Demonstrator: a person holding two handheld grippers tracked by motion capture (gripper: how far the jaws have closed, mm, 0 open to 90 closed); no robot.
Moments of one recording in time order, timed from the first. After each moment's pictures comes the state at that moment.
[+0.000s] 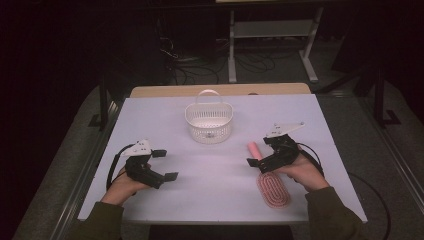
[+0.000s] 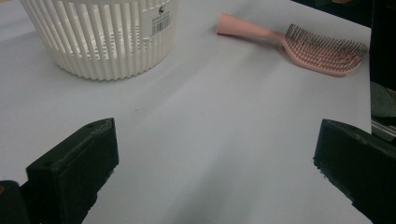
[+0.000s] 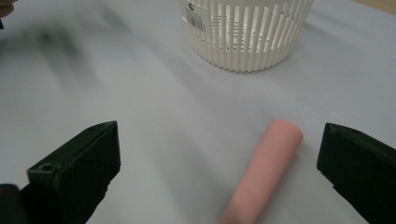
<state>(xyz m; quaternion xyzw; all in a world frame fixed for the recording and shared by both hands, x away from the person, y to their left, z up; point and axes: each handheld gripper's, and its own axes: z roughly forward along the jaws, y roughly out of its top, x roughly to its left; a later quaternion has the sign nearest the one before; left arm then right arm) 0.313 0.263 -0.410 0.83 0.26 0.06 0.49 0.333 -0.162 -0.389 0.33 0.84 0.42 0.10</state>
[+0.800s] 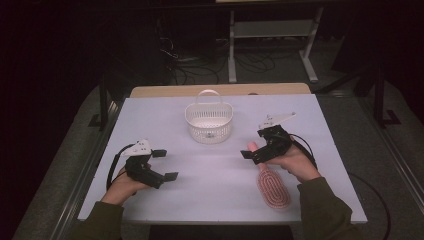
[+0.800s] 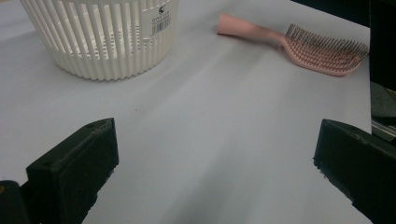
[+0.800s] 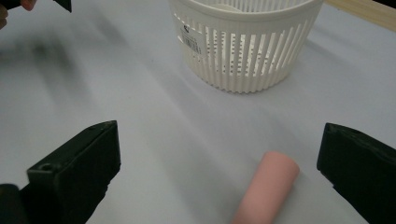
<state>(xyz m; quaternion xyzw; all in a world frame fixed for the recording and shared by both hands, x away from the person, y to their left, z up) 0.314 0.262 -0.410 0.83 0.26 0.06 0.49 0.354 -0.146 -0.379 0.32 0.84 0.42 0.10</state>
